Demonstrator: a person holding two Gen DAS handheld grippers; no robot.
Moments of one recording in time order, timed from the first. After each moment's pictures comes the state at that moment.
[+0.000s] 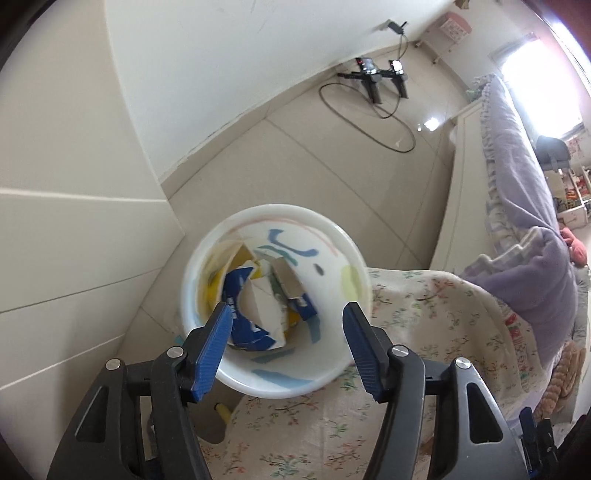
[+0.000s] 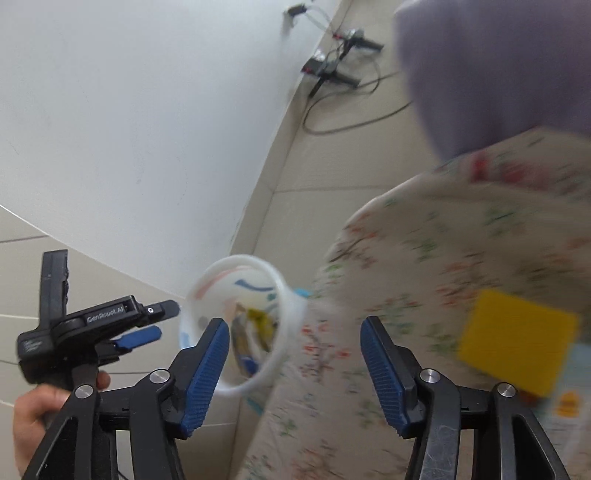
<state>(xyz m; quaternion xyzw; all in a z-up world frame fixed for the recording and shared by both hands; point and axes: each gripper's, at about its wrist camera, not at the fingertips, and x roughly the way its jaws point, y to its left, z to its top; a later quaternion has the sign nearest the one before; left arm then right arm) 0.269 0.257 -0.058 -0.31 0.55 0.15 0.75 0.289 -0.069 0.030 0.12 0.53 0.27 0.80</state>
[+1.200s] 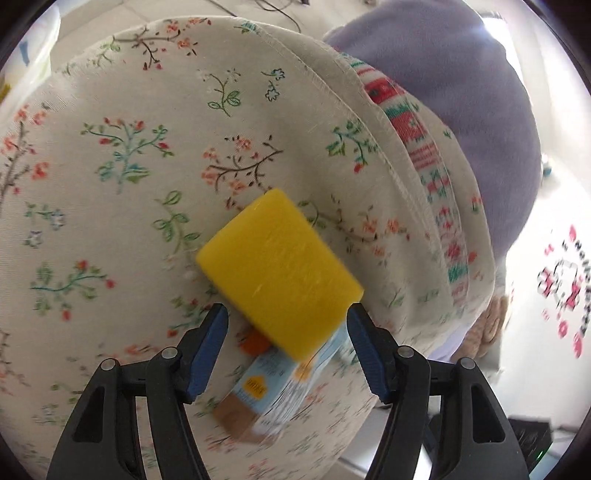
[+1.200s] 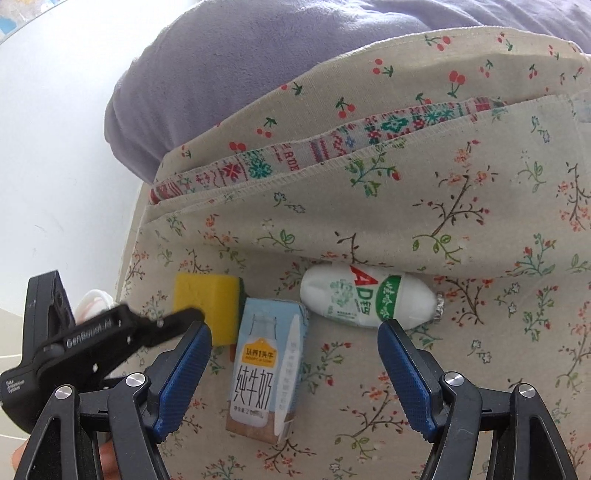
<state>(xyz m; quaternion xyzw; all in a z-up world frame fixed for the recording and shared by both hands) 0.309 -0.027 -0.134 -0.45 0.58 -0.04 0.68 0.263 -0.280 0.007 0.15 0.54 0.10 0.82</state>
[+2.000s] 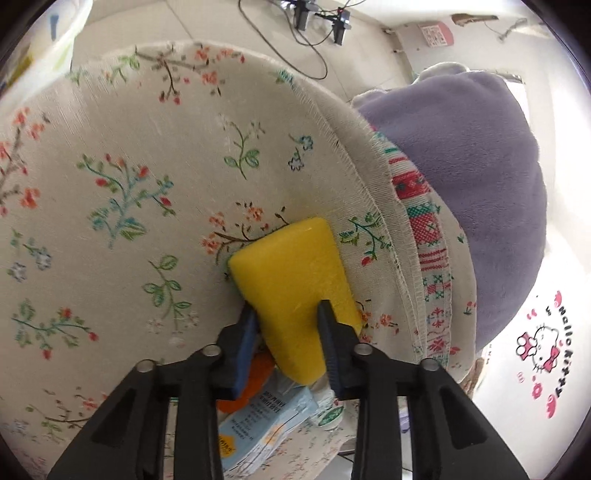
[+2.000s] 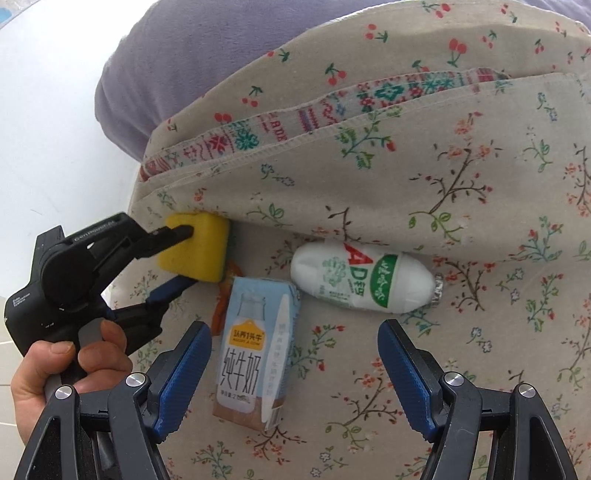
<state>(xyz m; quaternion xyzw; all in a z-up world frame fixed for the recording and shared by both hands) 0.335 0.013 -0.145 -0.52 0.51 0.02 0.68 0.261 -0.277 -0.008 0.15 0.56 0.10 0.81</state>
